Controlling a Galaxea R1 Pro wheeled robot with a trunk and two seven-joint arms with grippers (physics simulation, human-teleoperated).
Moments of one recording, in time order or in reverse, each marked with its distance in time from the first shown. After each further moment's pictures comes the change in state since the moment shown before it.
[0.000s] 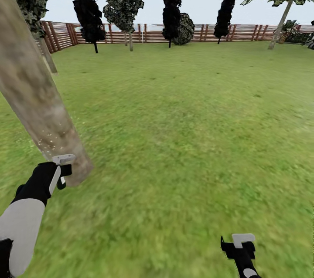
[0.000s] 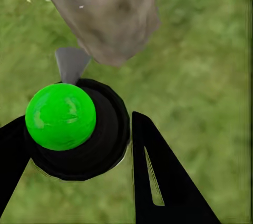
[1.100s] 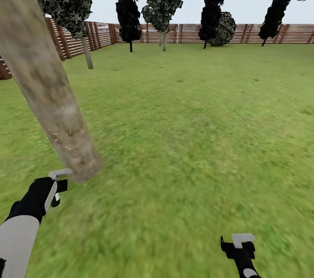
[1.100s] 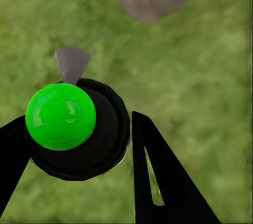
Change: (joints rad) left arm 0.112 0.014 0.012 -0.001 0.012 -0.013 0.014; right arm 0.000 0.000 0.000 0.000 0.001 0.000 0.001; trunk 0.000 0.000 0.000
